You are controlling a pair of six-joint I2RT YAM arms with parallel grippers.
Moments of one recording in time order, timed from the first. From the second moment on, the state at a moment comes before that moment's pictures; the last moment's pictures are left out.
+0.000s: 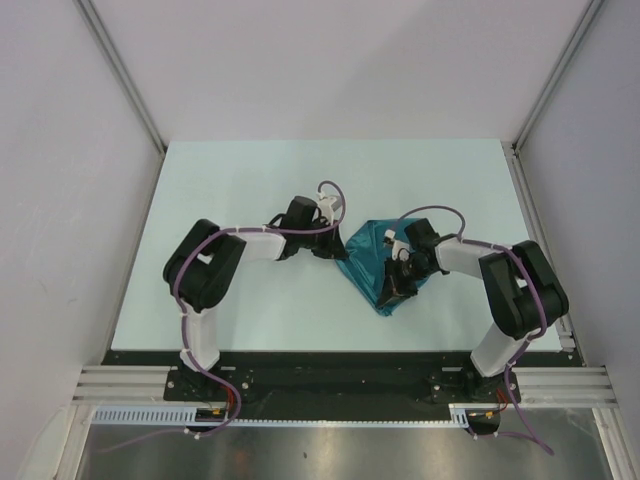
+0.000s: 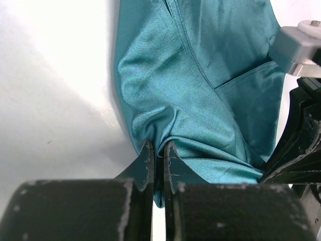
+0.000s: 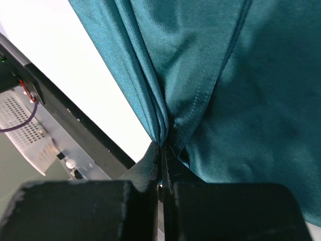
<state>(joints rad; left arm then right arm) -0.56 1.96 1.06 0.19 0.50 -0.35 0.38 1.68 0.82 -0.45 -0.68 0.26</state>
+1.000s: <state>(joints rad) -0.52 2.03 1.21 -0.03 0.60 -0.38 0.91 1.56 0.85 -0.11 0.24 0.08</state>
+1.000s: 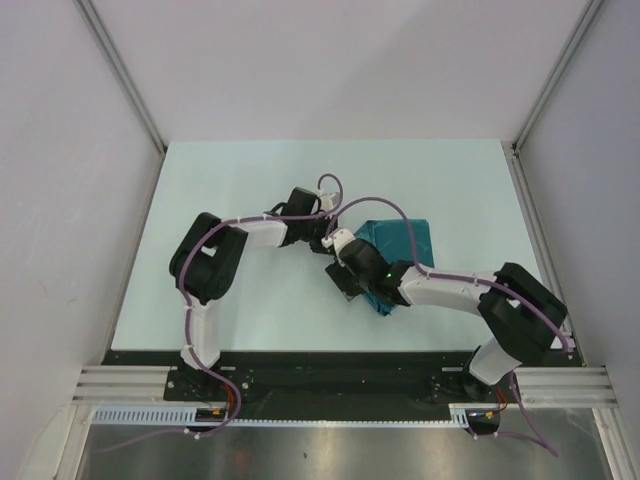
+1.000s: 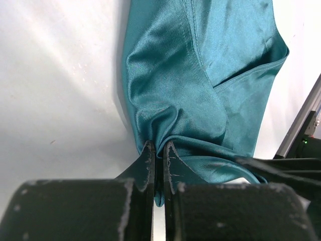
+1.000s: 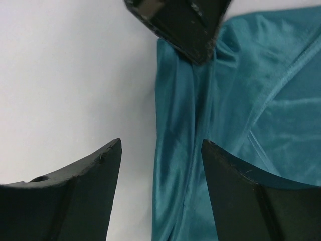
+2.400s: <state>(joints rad) -0.51 2.04 1.23 -0.07 0.62 -0.38 0.88 1.71 0.90 -0.04 0.31 -0.03</state>
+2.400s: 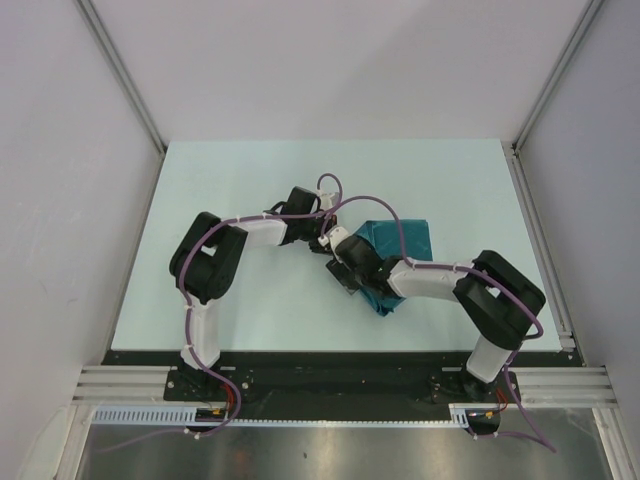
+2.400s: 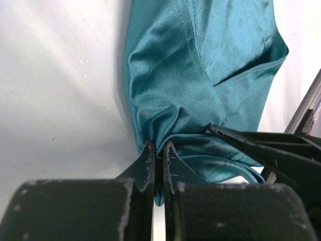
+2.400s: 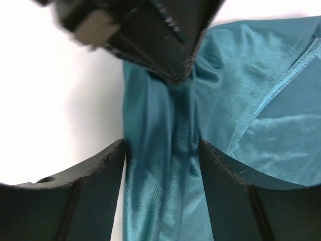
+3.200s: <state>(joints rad) -0.50 2.02 1.20 -0.05 0.63 -0.39 0.73 1.72 0.93 -0.10 -0.10 0.00</state>
